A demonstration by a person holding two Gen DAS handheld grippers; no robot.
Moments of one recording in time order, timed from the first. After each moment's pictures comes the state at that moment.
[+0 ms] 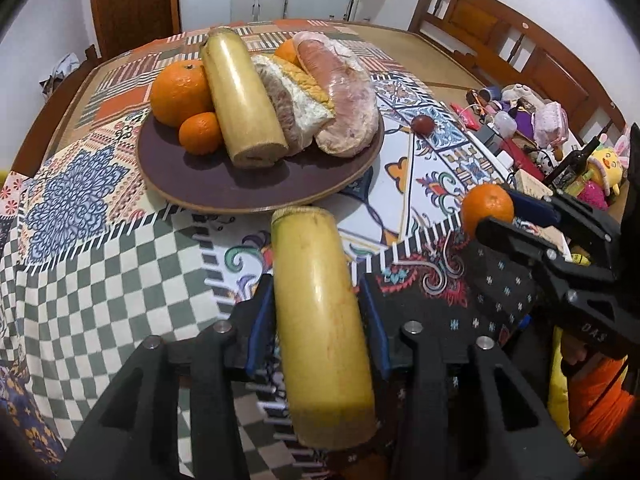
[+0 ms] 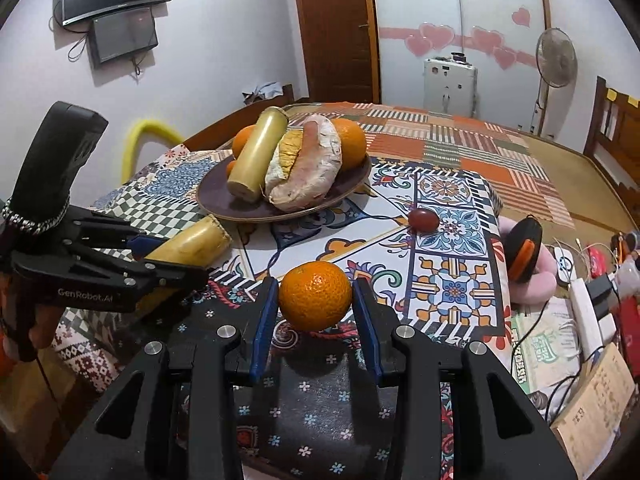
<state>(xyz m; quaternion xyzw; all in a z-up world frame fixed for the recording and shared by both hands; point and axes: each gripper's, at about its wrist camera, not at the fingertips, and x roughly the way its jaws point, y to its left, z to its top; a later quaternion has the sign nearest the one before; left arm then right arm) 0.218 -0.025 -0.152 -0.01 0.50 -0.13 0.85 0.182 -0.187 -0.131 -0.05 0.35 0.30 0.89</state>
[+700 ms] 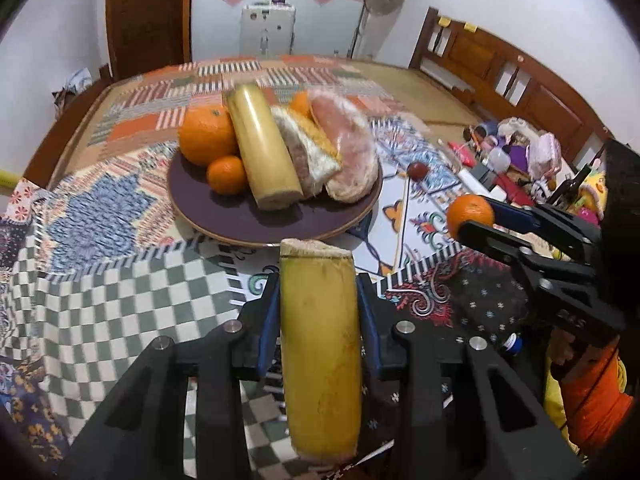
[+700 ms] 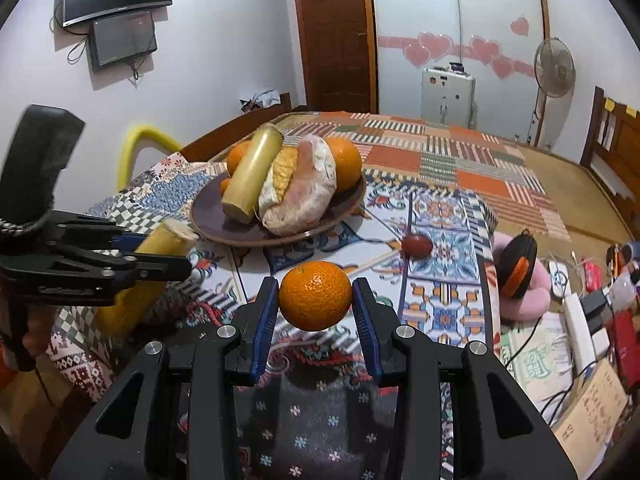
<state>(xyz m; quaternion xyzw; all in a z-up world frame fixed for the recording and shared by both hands) 0.196 -0.007 -0.119 -0.03 0.43 -0.12 0.89 0.187 -0.185 -0.113 -0.06 0.33 0.30 0.90</state>
